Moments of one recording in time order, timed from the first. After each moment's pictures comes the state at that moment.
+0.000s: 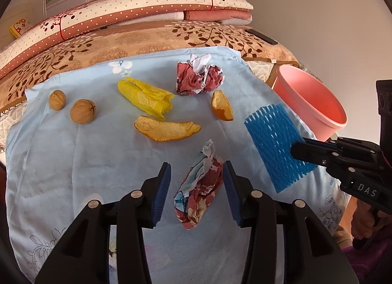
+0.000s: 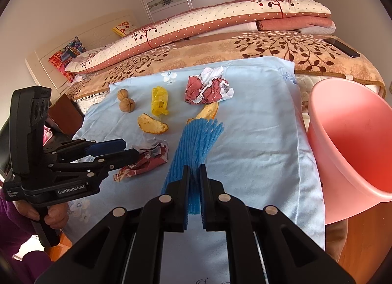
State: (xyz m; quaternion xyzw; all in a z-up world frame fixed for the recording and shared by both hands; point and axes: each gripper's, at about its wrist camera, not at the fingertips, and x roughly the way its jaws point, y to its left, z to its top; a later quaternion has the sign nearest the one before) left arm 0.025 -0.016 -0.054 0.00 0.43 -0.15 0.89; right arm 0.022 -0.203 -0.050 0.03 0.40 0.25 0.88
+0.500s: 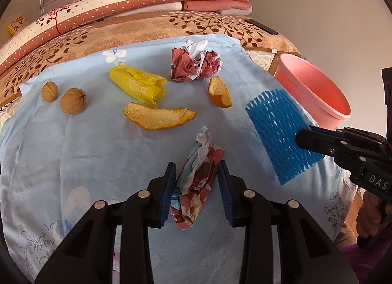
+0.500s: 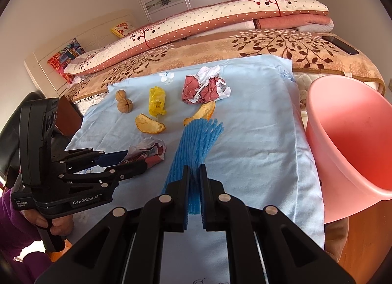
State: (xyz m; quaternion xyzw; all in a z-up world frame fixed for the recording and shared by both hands) left arm 0.024 -0.025 -0.066 0.01 0.44 -0.15 0.88; right arm 0.024 -0.207 -0.051 0.04 0.40 0.24 0.88
